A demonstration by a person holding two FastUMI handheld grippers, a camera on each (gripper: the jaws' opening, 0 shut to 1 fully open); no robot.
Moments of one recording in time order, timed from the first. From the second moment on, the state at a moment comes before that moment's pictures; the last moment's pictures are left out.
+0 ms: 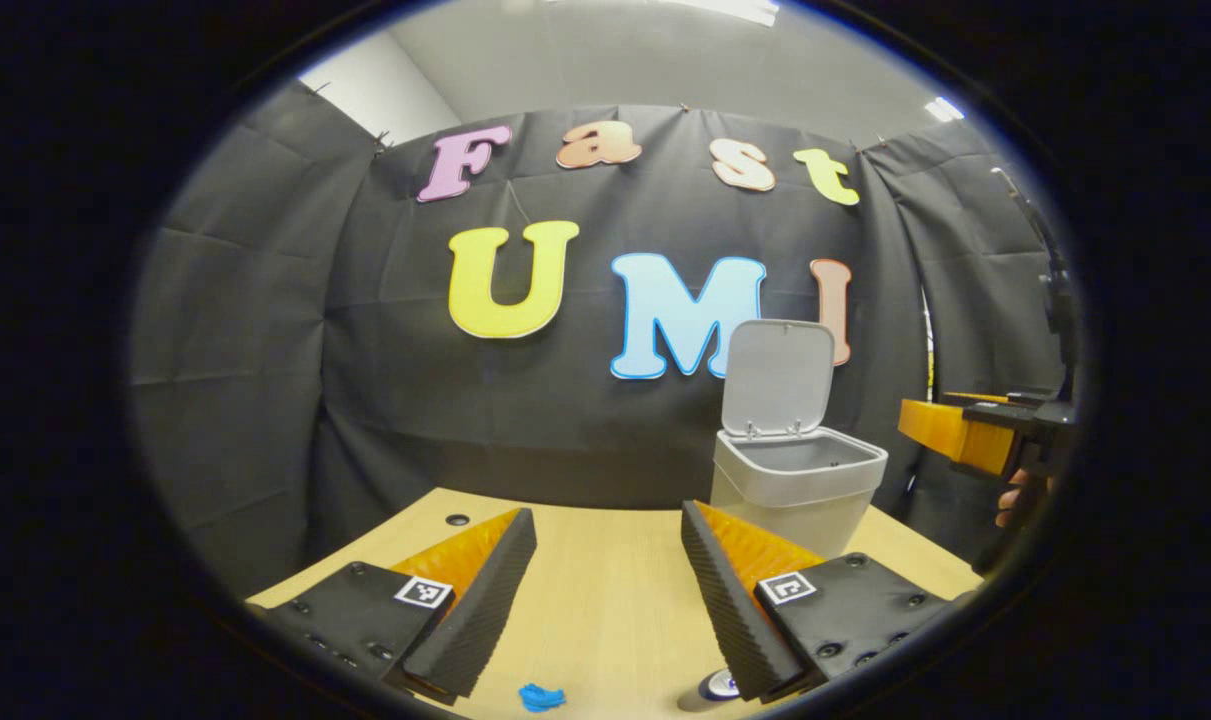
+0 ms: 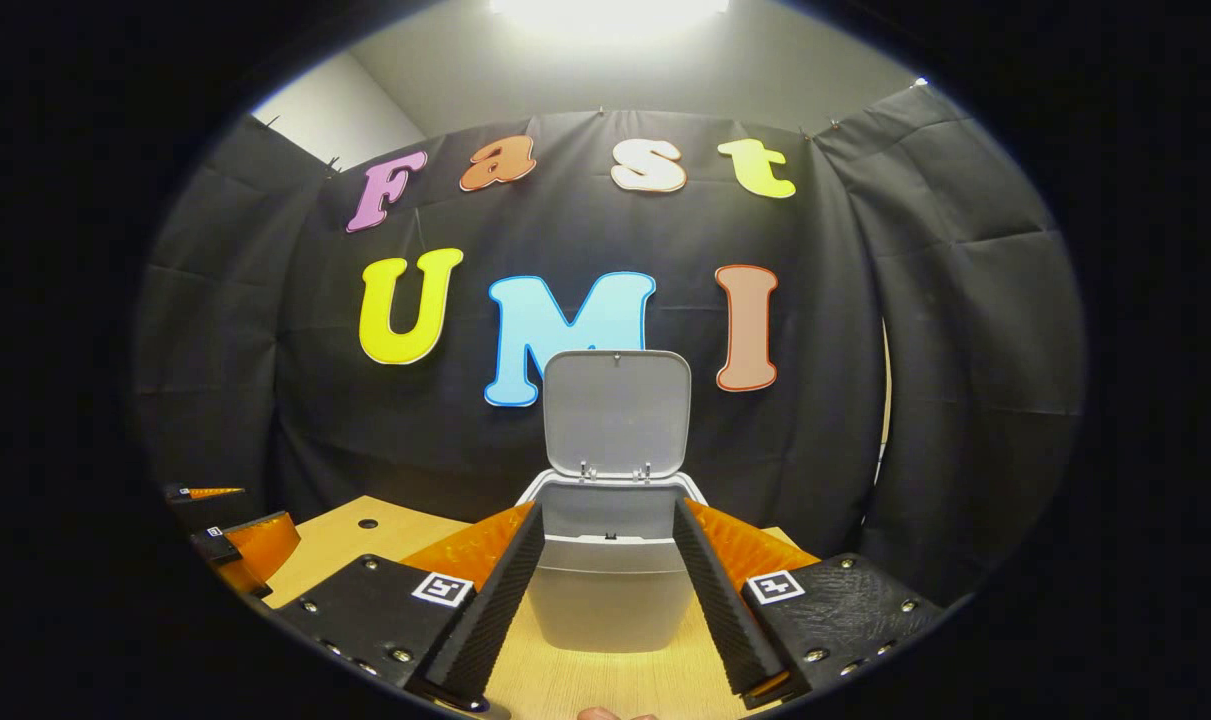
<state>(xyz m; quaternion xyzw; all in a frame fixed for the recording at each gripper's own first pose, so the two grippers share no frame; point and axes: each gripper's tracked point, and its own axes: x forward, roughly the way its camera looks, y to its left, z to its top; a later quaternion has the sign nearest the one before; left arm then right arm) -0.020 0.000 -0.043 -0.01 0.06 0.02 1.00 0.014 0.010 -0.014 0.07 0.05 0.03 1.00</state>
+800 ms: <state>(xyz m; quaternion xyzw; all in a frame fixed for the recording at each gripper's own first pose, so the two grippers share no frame) -0.033 0.032 -0.120 -0.01 0.14 0.02 0.99 -0.013 0.022 -0.035 0.06 0.07 0.02 1.00</state>
